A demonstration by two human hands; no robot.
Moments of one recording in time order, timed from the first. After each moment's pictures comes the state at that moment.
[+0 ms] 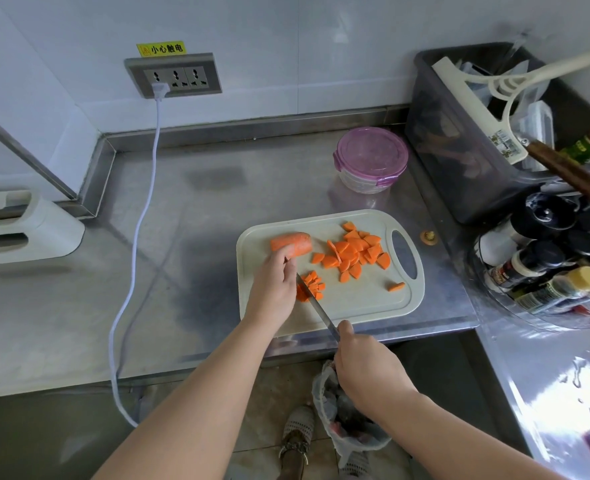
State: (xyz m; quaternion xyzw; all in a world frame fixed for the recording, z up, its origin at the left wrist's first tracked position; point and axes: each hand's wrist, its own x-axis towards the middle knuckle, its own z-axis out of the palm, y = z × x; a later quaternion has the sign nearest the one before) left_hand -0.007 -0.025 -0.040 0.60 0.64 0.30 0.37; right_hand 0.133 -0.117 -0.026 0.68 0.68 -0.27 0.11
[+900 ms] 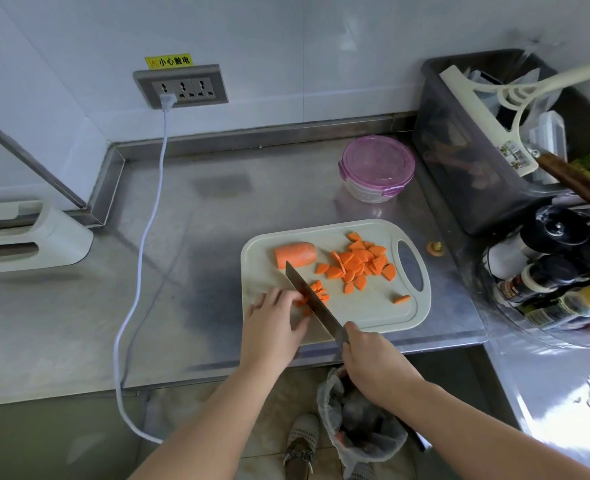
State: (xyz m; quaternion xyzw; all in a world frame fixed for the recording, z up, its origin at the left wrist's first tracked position) left_hand -0.017 -0.061 -0.063 0.72 0.66 0.15 0.16; right_hand 0.146 -0.088 -0.021 0.66 0.65 -0.37 0.10
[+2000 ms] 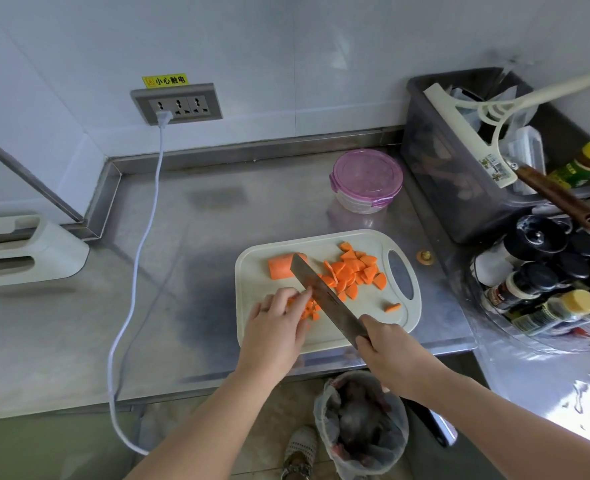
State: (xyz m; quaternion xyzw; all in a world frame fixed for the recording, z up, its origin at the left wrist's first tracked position) left_hand -0.012 -0.056 -0.063 0.80 0.57 0.19 0.03; right_hand 0.180 -0.078 0.012 0.64 0.65 -0.41 0.02
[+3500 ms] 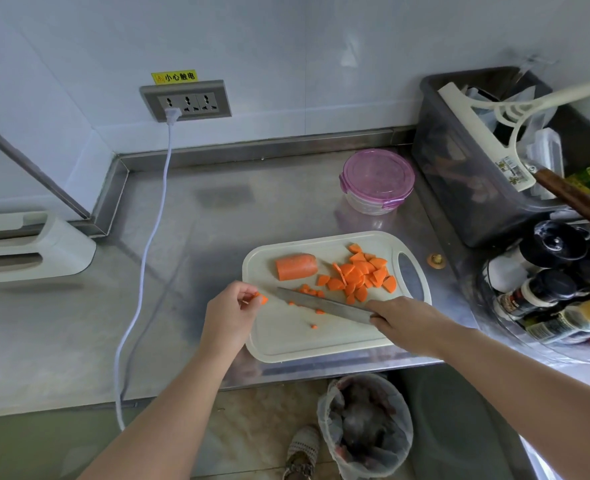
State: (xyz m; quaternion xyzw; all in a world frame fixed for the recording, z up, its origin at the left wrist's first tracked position) left_hand -0.069 -0.024 -0.056 0.52 0.73 0.31 0.33; right_hand 0.208 -0.027 -0.011 0.57 0.77 -0.26 0.14
